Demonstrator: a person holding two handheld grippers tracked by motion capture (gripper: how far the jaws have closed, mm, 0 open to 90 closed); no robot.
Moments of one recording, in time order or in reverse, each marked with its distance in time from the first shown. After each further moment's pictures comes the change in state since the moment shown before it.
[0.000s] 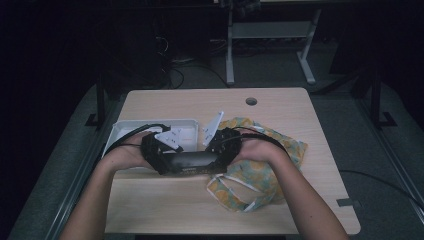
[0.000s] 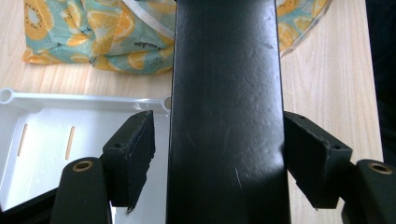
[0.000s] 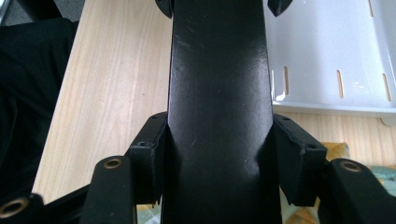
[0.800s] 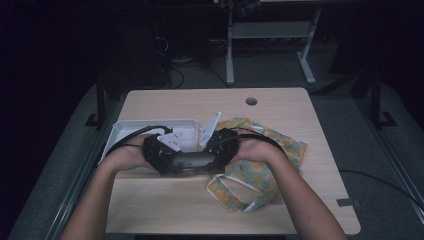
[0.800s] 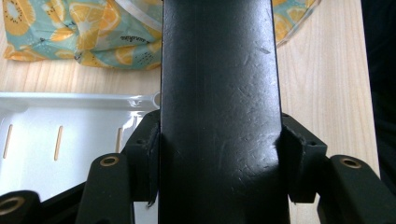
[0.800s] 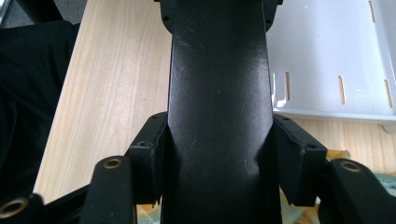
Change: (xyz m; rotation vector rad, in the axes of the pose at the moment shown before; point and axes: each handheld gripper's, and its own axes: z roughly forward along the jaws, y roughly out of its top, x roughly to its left) left arm -0.001 0.001 0.005 0.021 -0.028 0.011; right arm 0.000 0.005 0.003 -0.008 -0.004 -0.020
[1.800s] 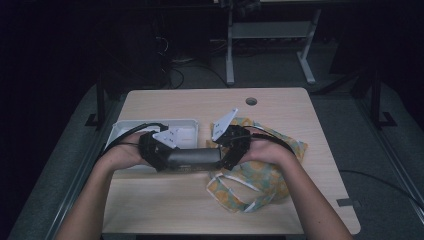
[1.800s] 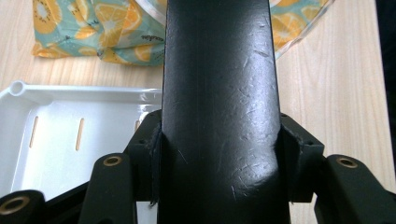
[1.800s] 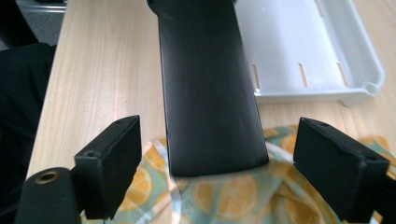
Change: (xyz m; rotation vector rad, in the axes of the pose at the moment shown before) left arm 0.006 -0.008 -0.011 -0.021 0.038 0.001; right arm 0.002 -0.024 -0.021 -0.074 -0.098 0.092
